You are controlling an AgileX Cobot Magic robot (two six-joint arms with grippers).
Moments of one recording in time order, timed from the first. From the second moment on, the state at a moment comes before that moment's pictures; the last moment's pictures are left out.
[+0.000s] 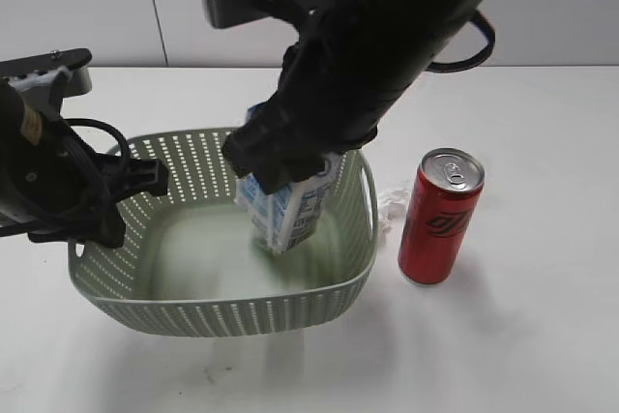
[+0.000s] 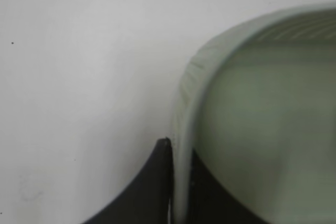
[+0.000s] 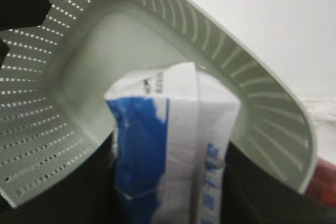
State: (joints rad) left arm -0.61 1.42 -0.85 0.04 0.75 -0.68; right arm 0.84 1.70 -1.35 0.11 0.82 0.06
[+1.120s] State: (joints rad) left arm -0.61 1.43 -0.85 0.02 0.77 -0.67; right arm 0.68 1.72 -1.58 0.02 1.09 -0.01
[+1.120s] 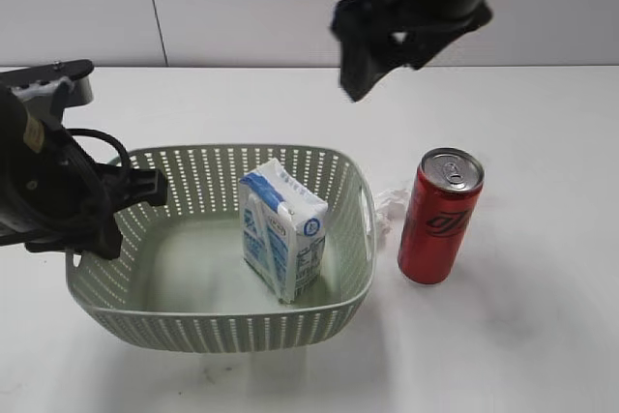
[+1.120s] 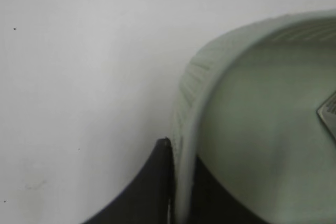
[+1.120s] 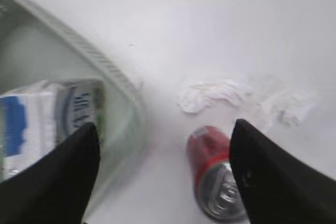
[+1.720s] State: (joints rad) left arm -0.61 1.43 -0.85 0.02 0.78 -0.67; right arm 0.01 1.55 -1.45 0.07 1.19 -0.13
